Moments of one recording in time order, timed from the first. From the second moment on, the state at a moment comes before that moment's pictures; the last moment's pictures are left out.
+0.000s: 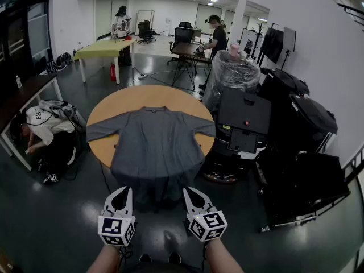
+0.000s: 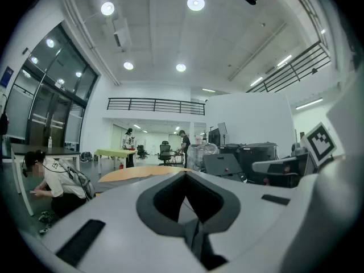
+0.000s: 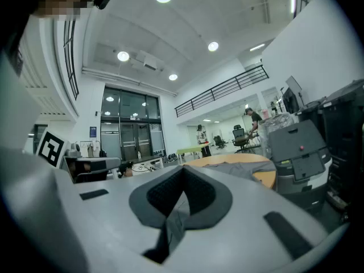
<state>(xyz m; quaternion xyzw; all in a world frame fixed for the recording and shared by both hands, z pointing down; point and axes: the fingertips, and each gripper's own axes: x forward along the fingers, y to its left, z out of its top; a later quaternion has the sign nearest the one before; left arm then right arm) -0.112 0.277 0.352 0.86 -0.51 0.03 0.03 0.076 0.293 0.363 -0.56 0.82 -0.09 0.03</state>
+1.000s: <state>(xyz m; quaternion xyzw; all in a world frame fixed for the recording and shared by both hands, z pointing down) -0.081 0.296 0.367 0.83 -0.56 0.04 0.02 0.117 0.292 0.400 -0.53 0.84 -0.14 0.06</state>
